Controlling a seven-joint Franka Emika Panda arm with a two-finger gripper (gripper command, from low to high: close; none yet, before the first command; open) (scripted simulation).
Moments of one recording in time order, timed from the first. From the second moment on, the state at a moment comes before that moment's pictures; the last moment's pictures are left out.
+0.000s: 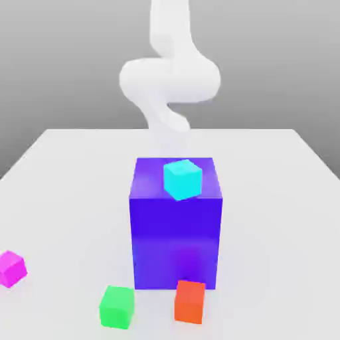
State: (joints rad) arm -0.03 -0.72 0.01 -2.30 -0.10 2.29 0.73
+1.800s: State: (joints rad) arm -0.81 0.29 0.06 -2.44 -0.17 2.67 -2.32
